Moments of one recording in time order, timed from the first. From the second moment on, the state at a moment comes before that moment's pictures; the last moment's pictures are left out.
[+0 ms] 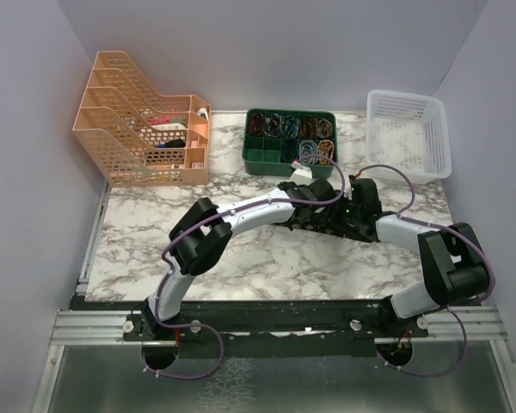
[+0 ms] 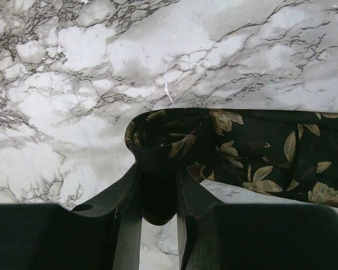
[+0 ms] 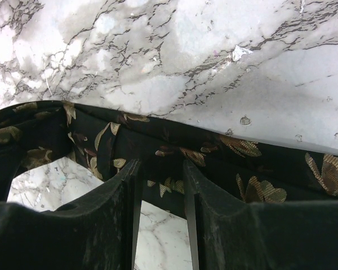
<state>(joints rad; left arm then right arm) -0.98 2.11 1.69 -0.83 -0.69 -0.65 0.27 1.50 0.60 0.13 -0.23 0.60</state>
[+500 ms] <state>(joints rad) -1.03 2.17 1.78 -0.86 -0.70 -0.60 0.25 1.50 0.60 0.13 -0.23 0.60</state>
